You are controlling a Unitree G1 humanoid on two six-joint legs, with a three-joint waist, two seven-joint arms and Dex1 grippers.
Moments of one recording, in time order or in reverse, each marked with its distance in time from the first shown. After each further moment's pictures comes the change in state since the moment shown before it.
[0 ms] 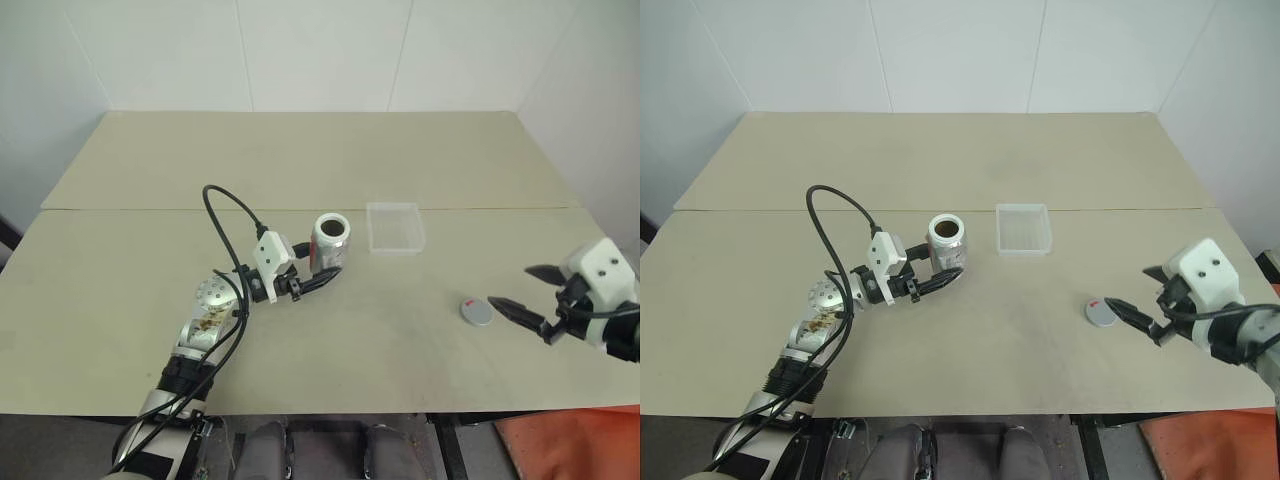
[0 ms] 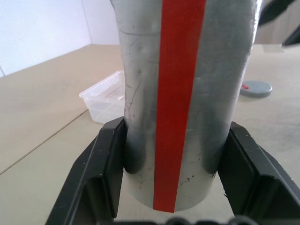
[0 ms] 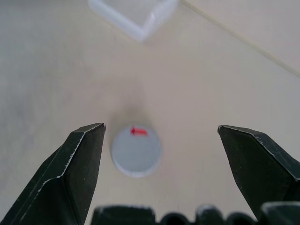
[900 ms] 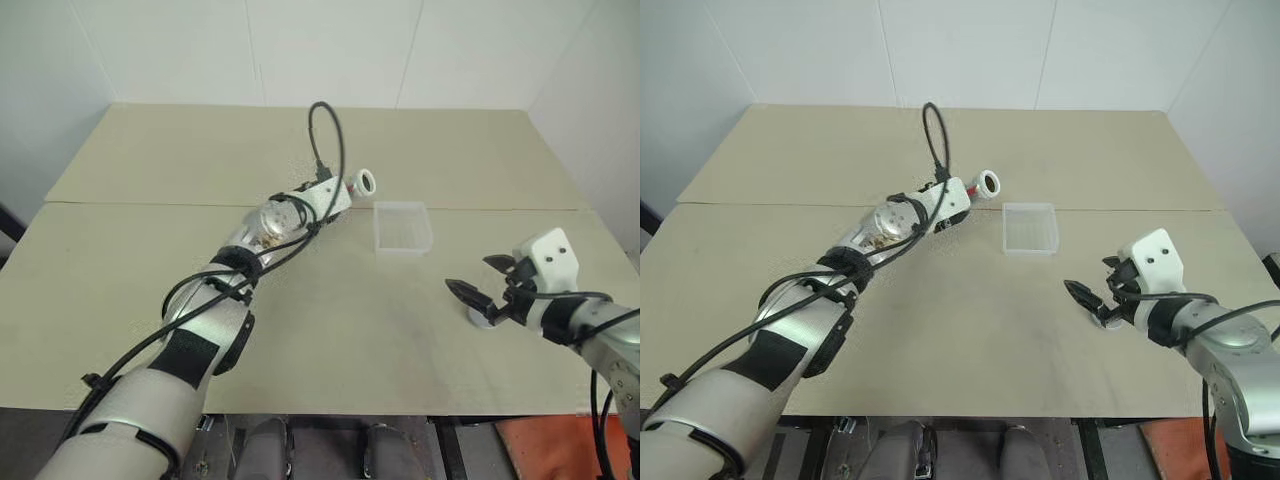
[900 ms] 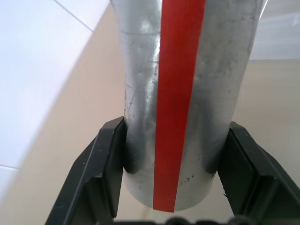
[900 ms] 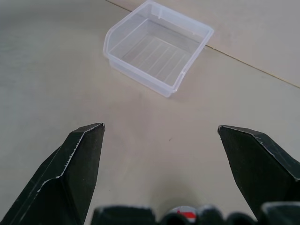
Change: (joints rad) left arm -0.790 -0.136 -0.244 1.056 0.639 -0.266 0.594; right arm -0.120 0.173 0.155 -0.099 0.020 0.154 -0.232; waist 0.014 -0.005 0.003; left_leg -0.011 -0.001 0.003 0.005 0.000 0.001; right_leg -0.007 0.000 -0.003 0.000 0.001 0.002
